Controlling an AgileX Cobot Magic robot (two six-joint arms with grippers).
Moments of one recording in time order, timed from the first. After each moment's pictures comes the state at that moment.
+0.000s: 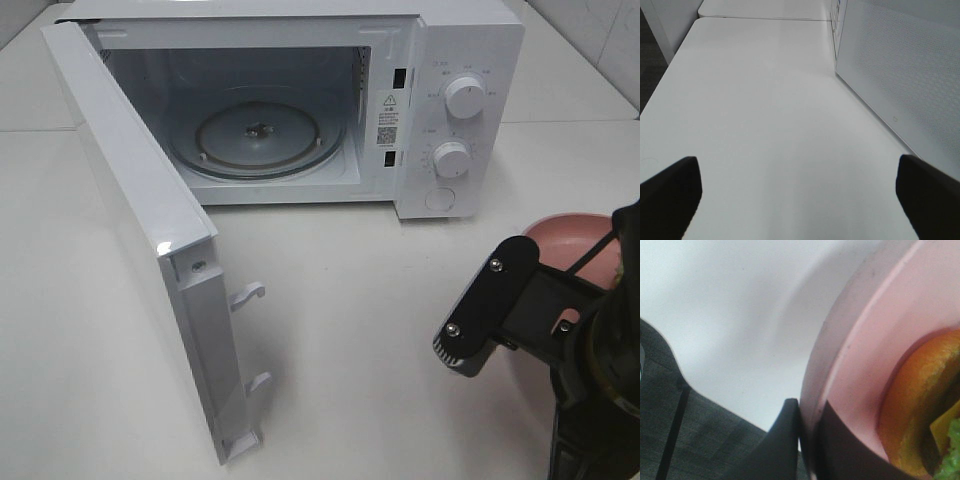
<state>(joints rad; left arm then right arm) 0.09 -0.01 -0.52 -0.09 1.09 0.06 1.07 1.36 -0.63 -0.55 1.04 0.58</state>
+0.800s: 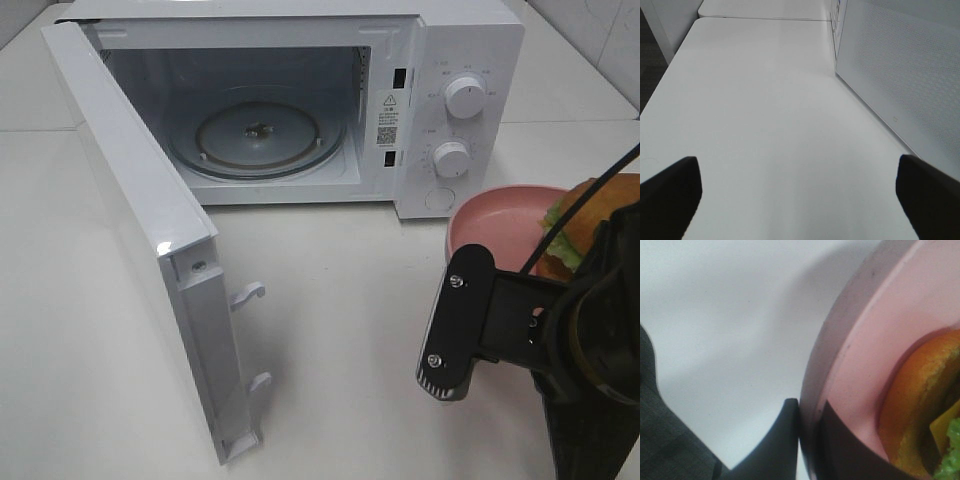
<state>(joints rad) 0.09 -0.01 -0.52 -0.09 1.09 0.06 1.07 1.36 -0.63 -0.65 0.95 0.32</state>
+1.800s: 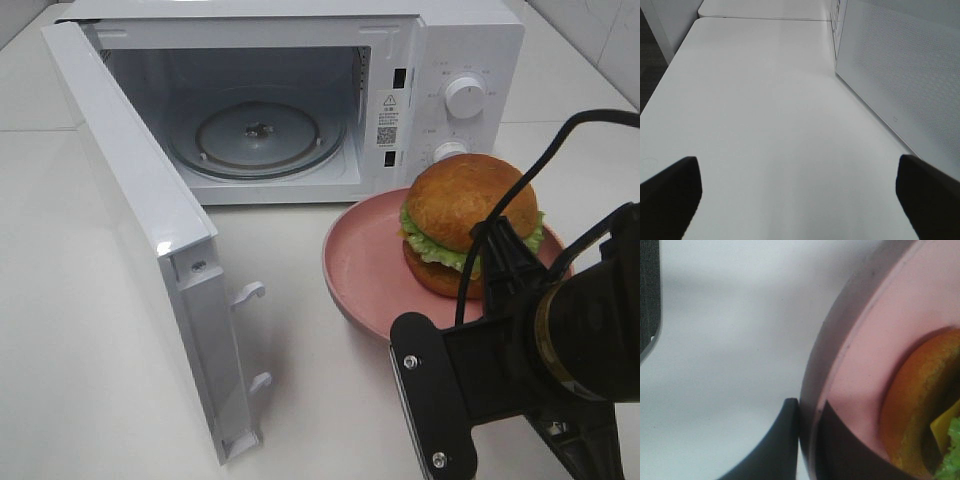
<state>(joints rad) 0.09 -0.01 -0.52 -0.09 1.09 0.06 1.07 1.36 -0.62 -0.68 0.74 -0.23</state>
